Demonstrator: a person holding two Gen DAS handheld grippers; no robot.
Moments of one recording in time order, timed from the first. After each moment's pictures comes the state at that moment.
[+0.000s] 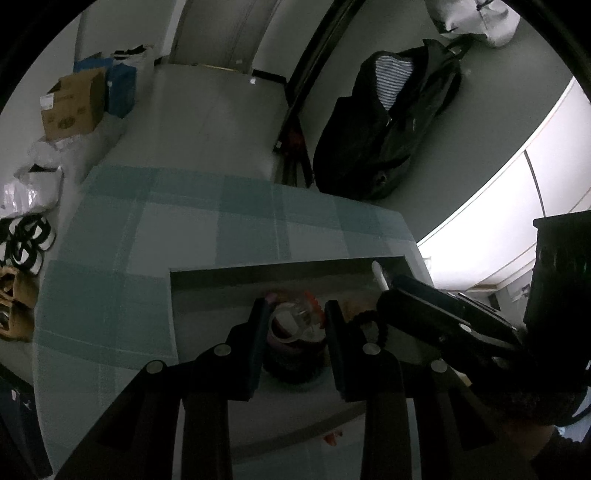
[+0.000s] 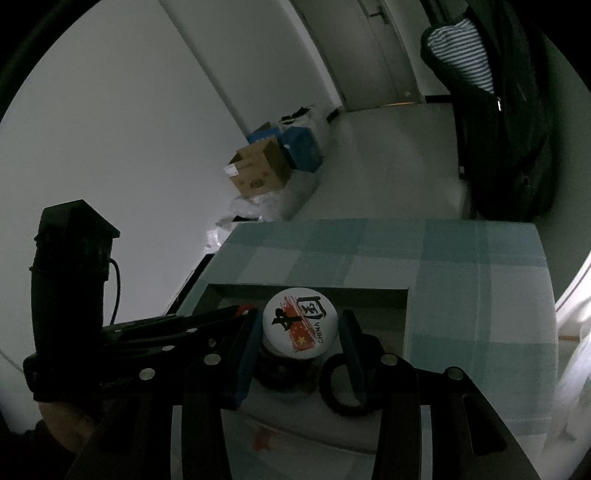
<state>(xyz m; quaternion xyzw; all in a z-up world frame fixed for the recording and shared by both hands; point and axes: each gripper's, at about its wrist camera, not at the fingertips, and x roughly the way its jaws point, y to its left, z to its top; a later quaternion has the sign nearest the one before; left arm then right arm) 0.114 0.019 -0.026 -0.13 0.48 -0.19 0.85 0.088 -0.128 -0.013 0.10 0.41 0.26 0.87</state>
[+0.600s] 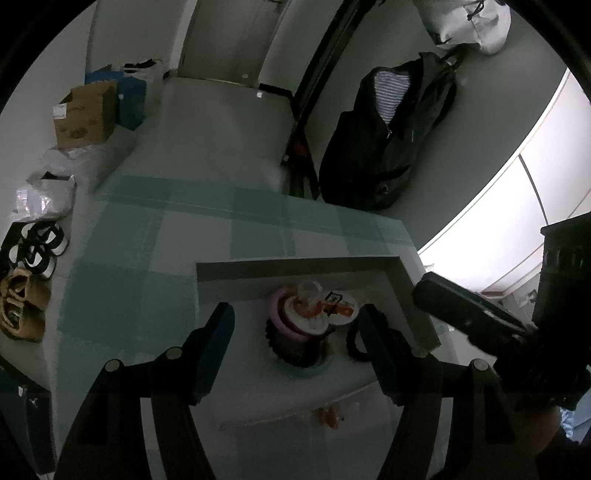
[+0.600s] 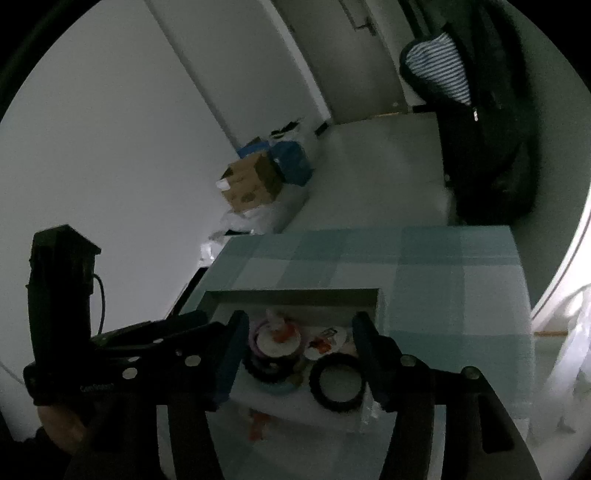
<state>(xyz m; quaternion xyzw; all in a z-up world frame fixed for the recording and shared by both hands) 0.092 0.025 -0.016 -0.12 0.45 -0.17 0.87 0.069 -0.147 -0.003 0.11 0.38 0.23 0.89</state>
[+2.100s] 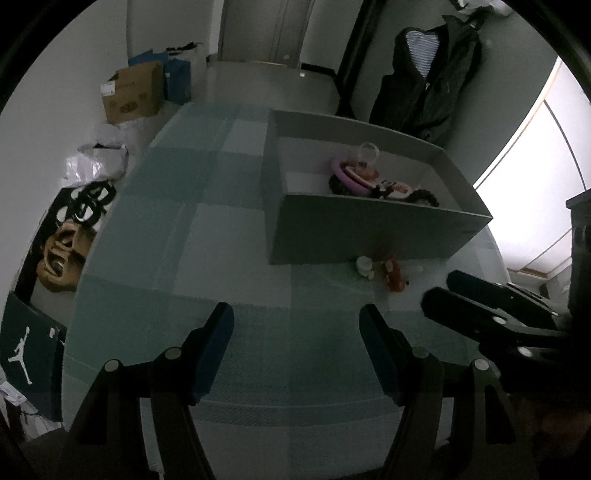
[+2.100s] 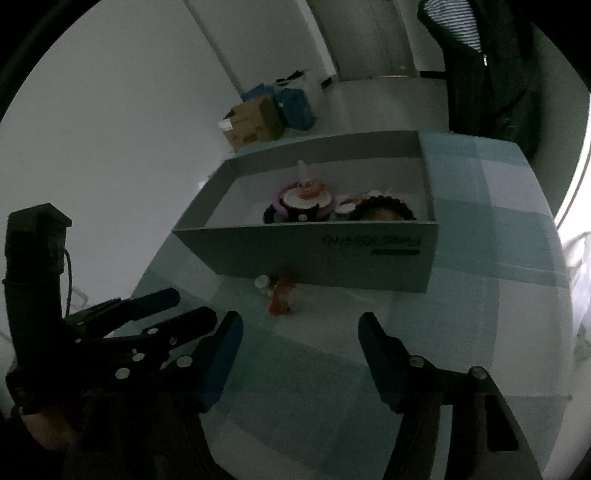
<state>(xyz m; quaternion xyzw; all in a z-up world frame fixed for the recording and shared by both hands) 0.025 0.035 -0.061 -0.08 0.50 -0.08 0.86 0.003 -0.115 -0.059 0.06 0.46 0.24 0.85</state>
